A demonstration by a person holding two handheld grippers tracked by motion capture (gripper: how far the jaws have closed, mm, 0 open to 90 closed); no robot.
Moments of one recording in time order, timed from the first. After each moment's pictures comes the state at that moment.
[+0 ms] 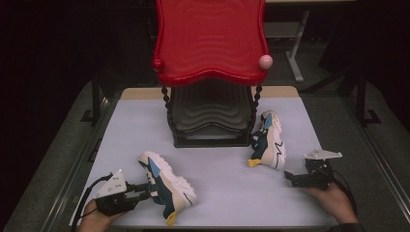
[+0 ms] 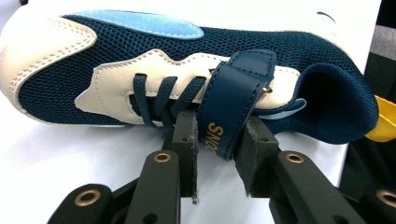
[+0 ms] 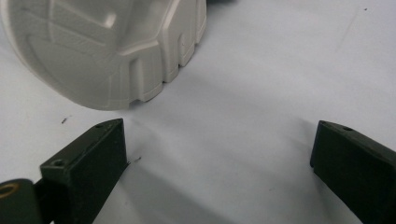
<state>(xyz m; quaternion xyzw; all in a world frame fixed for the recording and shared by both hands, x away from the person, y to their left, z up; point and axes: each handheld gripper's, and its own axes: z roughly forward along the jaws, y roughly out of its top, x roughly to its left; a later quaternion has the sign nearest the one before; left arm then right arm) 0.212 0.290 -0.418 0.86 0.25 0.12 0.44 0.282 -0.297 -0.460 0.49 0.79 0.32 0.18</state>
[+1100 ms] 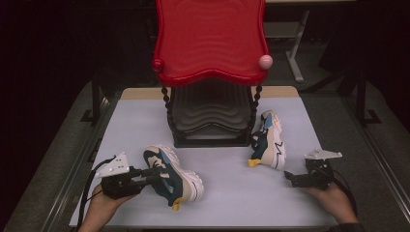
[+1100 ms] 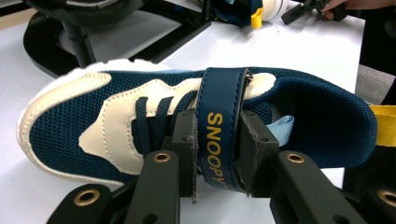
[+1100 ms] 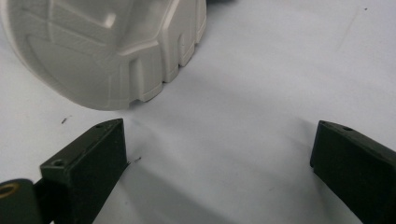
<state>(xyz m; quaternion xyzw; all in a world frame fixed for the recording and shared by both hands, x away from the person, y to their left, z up) 0.249 0.267 -0.387 0.83 0.25 0.10 0.48 0.282 -0.297 -0.460 0.49 0.79 0.32 0.18</state>
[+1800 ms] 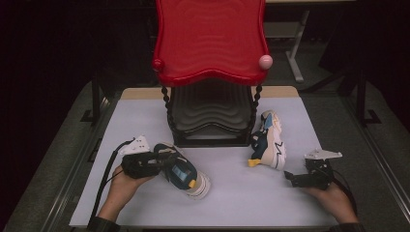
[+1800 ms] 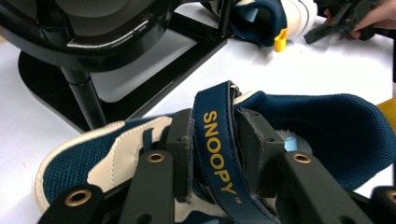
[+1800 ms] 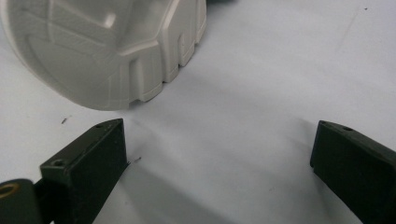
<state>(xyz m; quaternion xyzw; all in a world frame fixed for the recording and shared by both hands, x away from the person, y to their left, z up) 0.297 0.226 -0.385 0.83 0.27 0.10 0.48 0.283 -0.297 -0.460 0.49 0.79 0.32 0.18</state>
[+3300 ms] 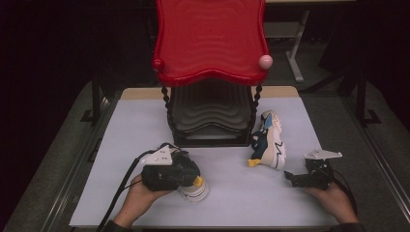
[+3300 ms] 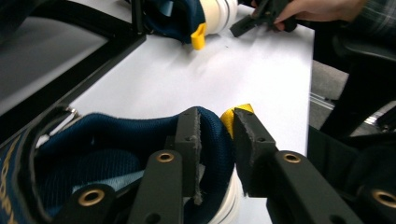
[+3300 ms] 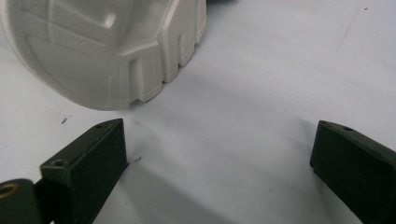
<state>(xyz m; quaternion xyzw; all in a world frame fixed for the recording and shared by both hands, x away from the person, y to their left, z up) 0.259 0.185 -0.380 0.85 0.21 0.00 0.48 0.283 -0.297 -0.460 0.49 0.79 0.32 0.18</state>
